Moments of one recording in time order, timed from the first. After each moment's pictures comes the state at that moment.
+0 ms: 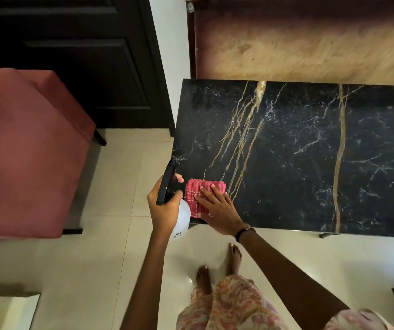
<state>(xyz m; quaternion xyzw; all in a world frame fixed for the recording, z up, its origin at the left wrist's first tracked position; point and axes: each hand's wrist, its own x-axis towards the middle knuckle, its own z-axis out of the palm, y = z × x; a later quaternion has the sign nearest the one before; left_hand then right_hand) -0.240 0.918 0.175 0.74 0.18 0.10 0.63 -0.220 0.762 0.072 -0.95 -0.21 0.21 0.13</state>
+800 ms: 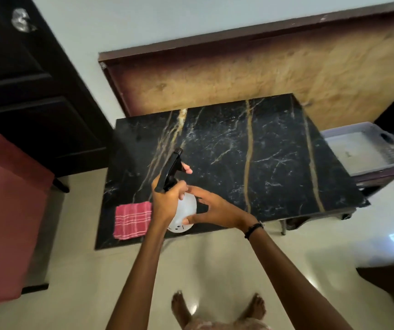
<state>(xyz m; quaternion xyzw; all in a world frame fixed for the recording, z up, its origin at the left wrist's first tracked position) -0.240 0.695 0.254 0.75 0.03 0.01 0.66 -0.253 0.548 0.210 -0.77 -0.17 0.20 0.58</state>
